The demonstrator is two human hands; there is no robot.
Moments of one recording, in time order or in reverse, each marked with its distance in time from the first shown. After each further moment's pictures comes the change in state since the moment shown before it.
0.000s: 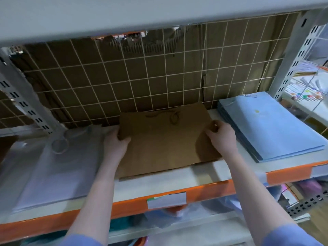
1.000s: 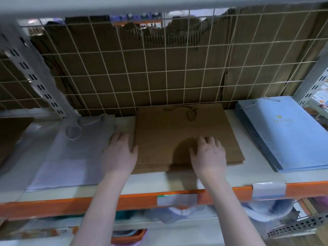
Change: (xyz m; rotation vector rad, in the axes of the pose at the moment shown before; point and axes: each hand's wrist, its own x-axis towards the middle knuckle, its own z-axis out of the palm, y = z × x) left_hand -0.041 -0.014 -0.018 0.660 0.069 0.116; right_hand -0.070 -0.042 0.041 -0.518 -0.096 -0.240
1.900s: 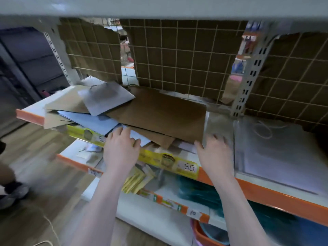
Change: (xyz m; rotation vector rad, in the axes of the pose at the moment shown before) left_hand -0.041 -0.502 -0.202 0.017 0.269 -0.334; right_hand -0.165 -0.494 0.073 0.172 -0.066 -0.365
